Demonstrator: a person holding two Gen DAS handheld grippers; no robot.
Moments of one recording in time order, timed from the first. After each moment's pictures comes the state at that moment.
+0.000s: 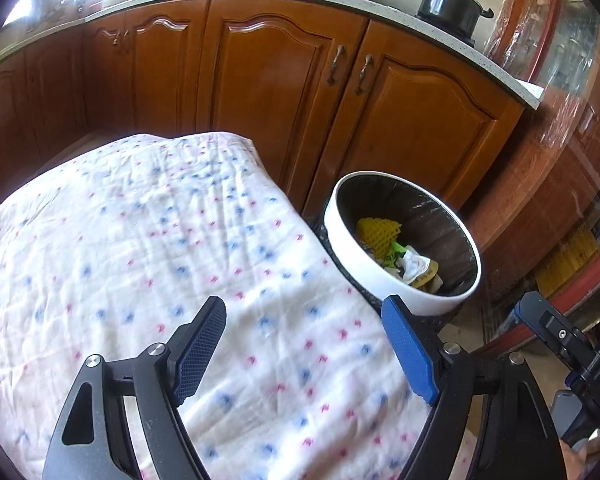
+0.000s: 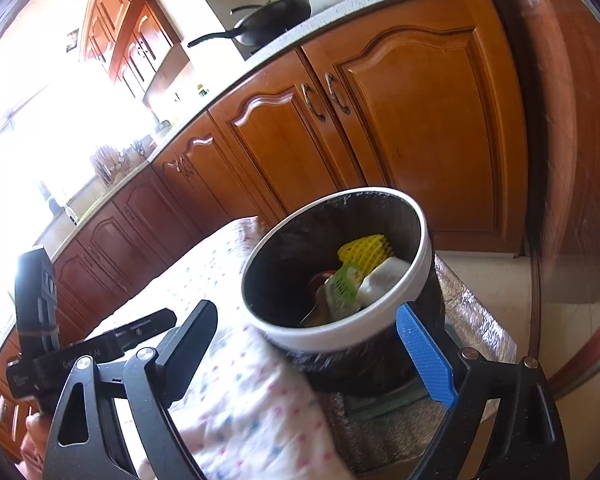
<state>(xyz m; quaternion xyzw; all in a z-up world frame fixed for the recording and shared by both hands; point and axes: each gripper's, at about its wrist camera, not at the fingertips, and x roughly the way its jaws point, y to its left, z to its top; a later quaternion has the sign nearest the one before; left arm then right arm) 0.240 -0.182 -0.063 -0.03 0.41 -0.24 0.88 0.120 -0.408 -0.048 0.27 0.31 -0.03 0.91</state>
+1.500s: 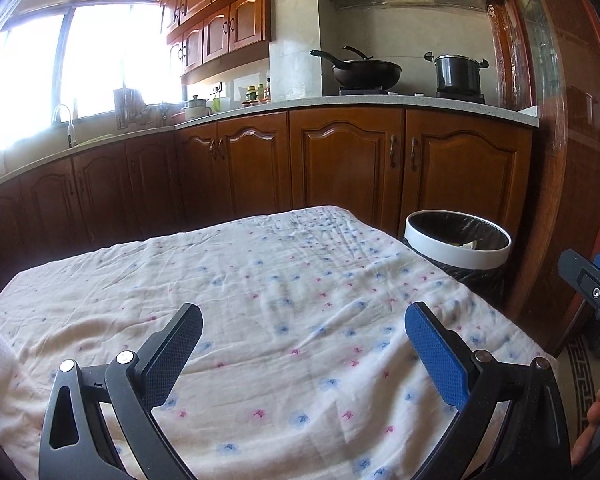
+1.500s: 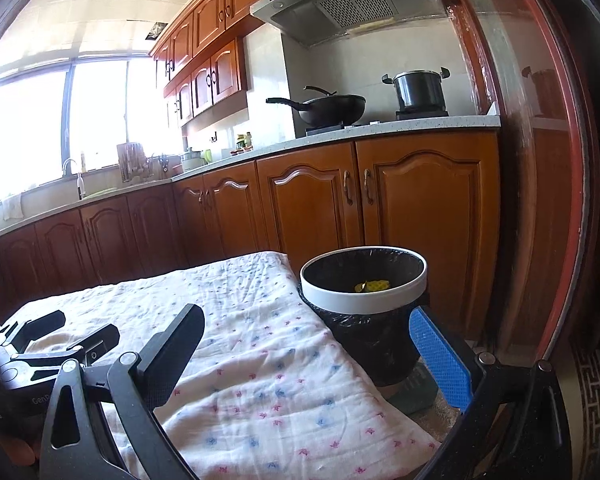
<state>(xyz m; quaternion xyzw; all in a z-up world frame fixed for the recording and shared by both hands) 0.024 -0.084 -0.062 0.04 0.20 -0.11 0.97 -0.002 -0.274 -0.017 0.09 0.17 -0.08 0.98</state>
